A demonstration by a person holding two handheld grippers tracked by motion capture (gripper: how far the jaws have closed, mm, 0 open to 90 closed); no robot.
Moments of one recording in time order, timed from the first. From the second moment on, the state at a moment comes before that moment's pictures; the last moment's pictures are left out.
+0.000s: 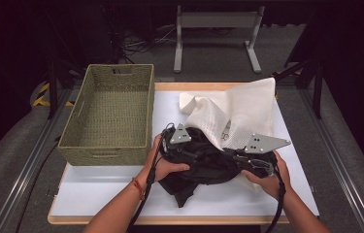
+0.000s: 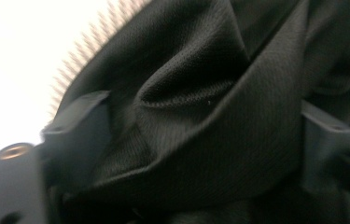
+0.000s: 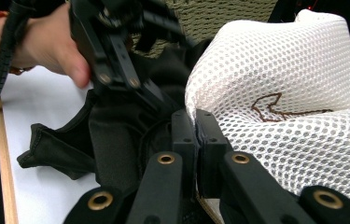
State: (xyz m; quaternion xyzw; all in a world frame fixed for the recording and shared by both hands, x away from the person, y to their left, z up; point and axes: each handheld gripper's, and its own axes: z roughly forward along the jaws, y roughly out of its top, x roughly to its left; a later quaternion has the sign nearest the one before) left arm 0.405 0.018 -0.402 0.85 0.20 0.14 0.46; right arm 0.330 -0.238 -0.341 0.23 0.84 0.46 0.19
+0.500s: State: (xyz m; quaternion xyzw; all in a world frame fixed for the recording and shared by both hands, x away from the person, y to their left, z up) left arm 0.400 -0.006 -0.427 0.86 0.17 0.12 0.47; right arm 0.337 -0.234 -0.337 0.24 0.82 0.48 0.19
